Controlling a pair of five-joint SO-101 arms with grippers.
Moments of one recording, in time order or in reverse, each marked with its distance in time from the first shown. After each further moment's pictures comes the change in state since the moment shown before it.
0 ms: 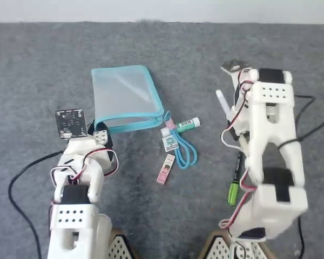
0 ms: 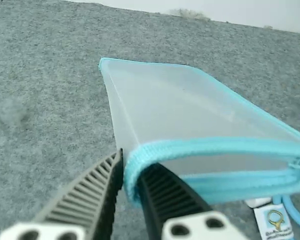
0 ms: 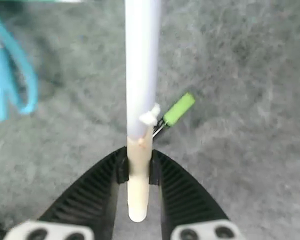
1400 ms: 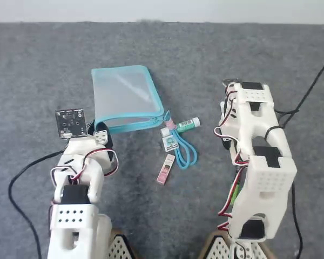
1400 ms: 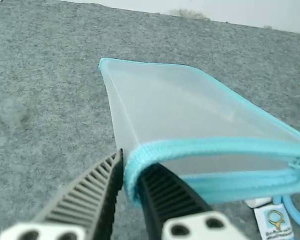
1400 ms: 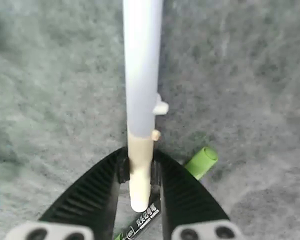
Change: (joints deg) left arm 0.0 0.0 0.0 0.0 -0.1; right arm -2.3 16.2 2.5 -11.7 -14.5
